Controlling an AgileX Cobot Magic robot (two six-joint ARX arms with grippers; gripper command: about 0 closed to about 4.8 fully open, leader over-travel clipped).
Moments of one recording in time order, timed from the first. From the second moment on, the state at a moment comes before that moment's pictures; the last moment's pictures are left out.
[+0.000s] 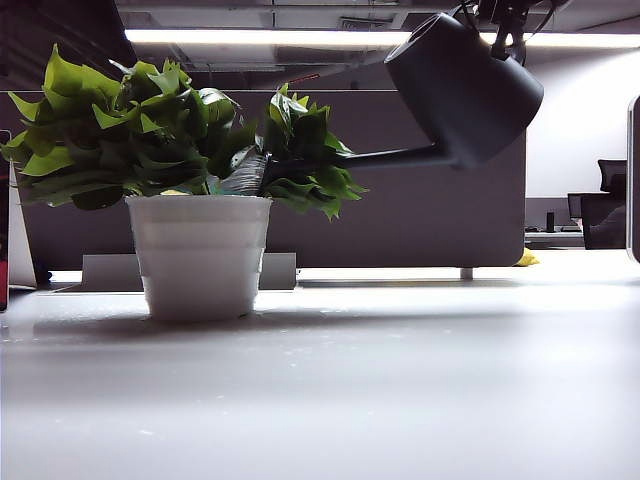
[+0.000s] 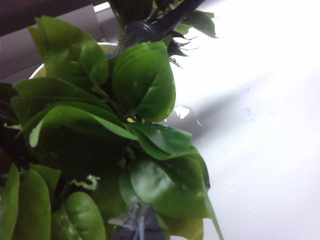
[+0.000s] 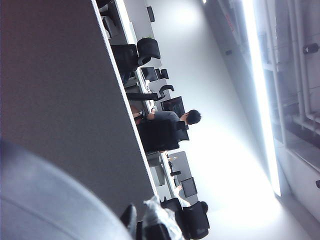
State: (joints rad) left arm -0.33 1.12 1.11 -0.57 0.17 0.14; right arm 0.17 1.76 1.65 0.26 -0.03 -1.29
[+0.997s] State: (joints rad) left arm -0.33 1.12 1.11 -0.58 0.17 0.14; right arm 0.15 1.76 1.65 0.20 -0.05 -1.00
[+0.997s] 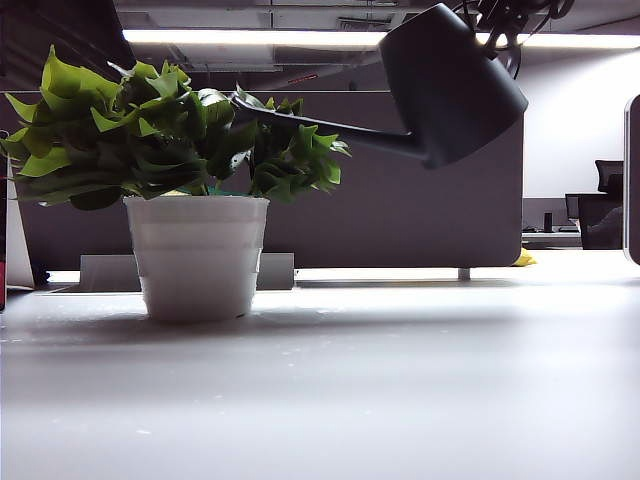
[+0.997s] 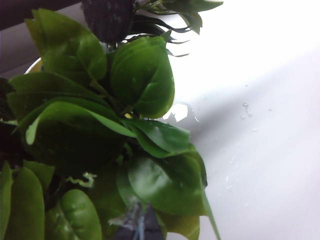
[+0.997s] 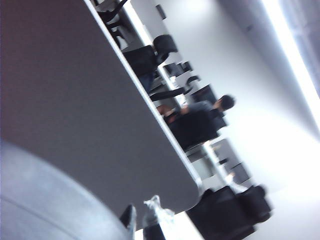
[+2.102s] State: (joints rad) left arm -0.33 0.79 1.05 -0.36 0.18 0.09; right arm 0.15 1.16 1.35 0.09 -0.08 -0.07
